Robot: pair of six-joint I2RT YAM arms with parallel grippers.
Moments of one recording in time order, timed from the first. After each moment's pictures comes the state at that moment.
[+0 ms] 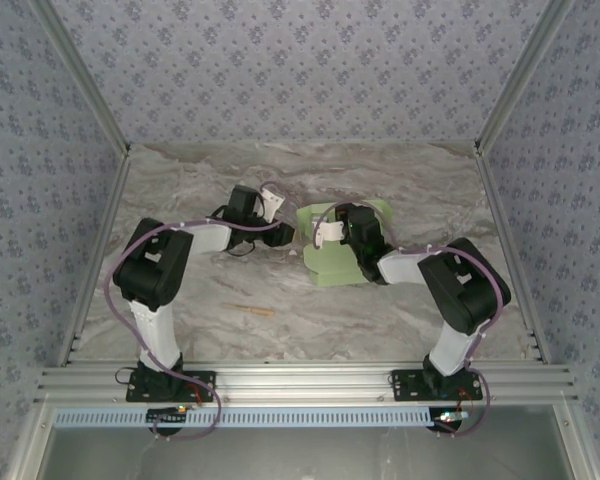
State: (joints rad) left arm -0.44 1.93 1.07 0.09 0.51 -0.05; right arm 0.54 1.74 0.74 0.70 0.26 -1.51
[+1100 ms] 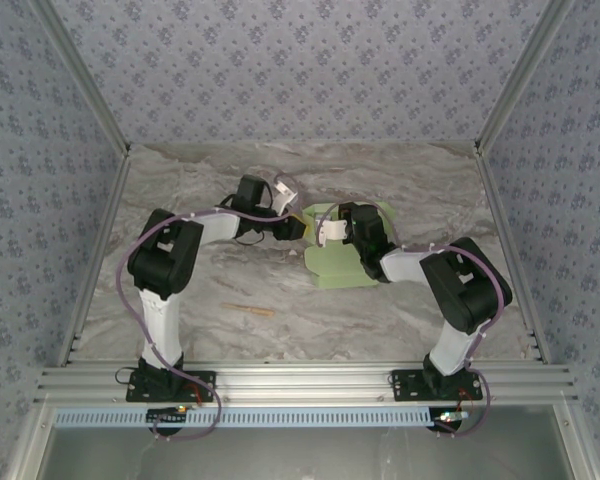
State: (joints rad) left arm -0.45 2.05 1.25 0.05 0.79 0.05; right arm 0.52 1.74 0.74 0.66 0.22 -1.46
